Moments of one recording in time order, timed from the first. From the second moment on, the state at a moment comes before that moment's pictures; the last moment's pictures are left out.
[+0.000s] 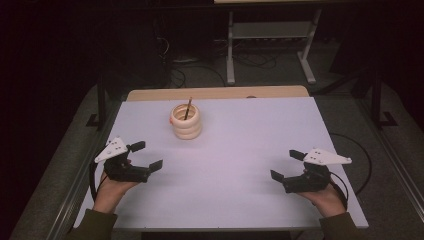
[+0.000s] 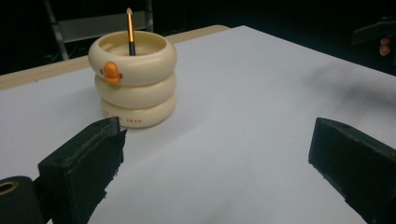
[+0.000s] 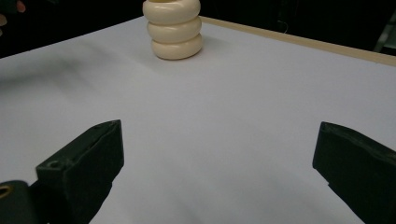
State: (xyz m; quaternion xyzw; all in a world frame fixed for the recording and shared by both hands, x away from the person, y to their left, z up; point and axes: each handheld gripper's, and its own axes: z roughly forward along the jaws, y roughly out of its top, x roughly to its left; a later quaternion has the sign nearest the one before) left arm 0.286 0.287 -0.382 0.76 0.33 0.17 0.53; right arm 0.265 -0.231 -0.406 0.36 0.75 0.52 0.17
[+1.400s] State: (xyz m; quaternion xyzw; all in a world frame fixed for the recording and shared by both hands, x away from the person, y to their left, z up) left arm 0.257 0.308 -0.422 0.75 0.35 0.15 0.55; right arm 0.264 -0.236 -0.421 0.37 0.75 0.52 0.18
